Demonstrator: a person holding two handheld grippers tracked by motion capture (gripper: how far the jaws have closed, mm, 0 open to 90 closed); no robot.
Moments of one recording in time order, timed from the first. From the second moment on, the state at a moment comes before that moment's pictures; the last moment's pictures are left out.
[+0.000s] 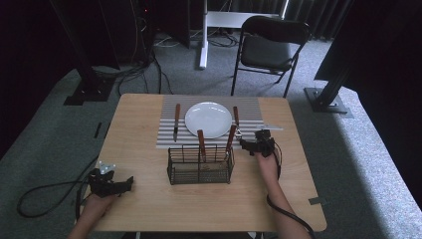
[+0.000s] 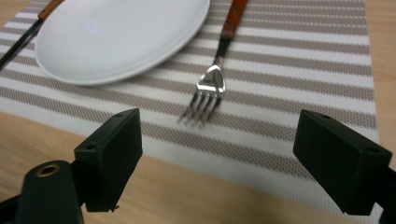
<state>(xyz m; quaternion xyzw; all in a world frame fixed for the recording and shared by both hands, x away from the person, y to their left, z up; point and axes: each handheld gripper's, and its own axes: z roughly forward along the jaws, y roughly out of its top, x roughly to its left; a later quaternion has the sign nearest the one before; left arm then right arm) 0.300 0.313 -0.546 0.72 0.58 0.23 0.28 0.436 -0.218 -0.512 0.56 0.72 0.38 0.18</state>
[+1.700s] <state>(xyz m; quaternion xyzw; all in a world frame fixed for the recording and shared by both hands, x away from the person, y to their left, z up) 0.300 0.313 -0.546 0.72 0.58 0.23 0.28 0.322 -0.300 -0.545 0.60 0.68 0.34 0.24</state>
